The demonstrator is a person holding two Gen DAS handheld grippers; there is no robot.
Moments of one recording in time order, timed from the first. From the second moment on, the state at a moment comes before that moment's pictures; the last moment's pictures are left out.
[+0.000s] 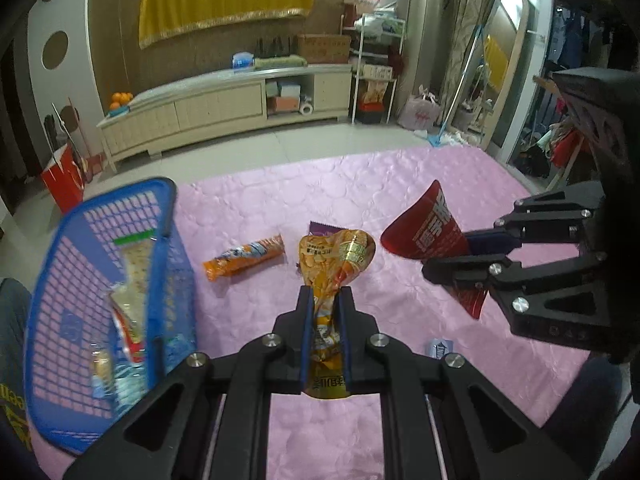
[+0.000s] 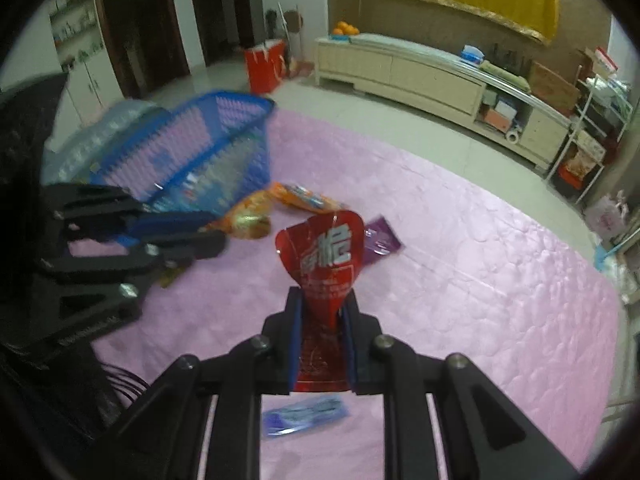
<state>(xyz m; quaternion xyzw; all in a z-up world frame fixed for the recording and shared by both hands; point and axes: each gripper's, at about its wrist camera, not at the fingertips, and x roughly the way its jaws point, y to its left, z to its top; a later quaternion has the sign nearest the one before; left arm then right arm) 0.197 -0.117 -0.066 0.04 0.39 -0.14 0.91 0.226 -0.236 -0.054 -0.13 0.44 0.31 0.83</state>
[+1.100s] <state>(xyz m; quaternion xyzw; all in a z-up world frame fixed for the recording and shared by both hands) 0.160 0.053 -0.024 0.03 0.36 -0.08 0.93 0.197 -0.074 -0.015 -0.06 0.40 0.29 0.86</state>
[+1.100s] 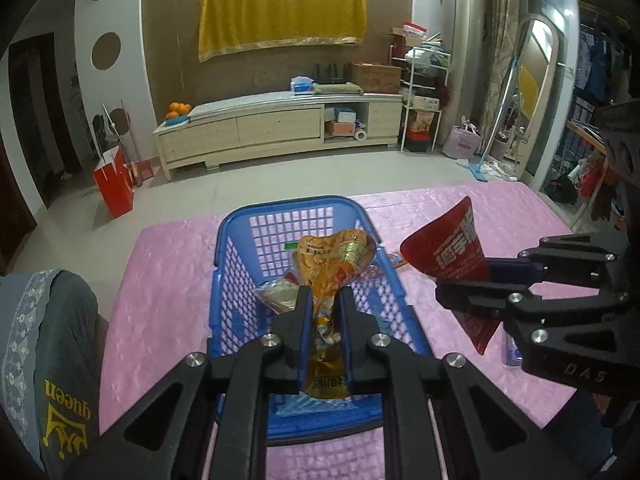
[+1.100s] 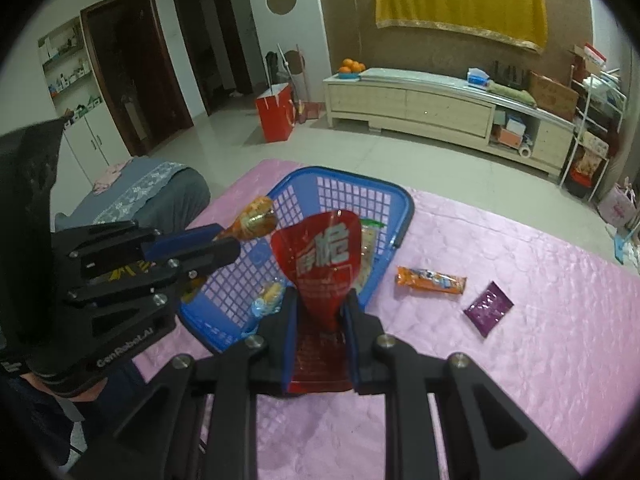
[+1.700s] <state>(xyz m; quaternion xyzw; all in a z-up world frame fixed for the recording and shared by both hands) 0.206 0.065 -0.063 0.02 0.40 -0.08 0.91 0.223 -0.065 -0.041 -0.06 0.43 0.27 0.86</state>
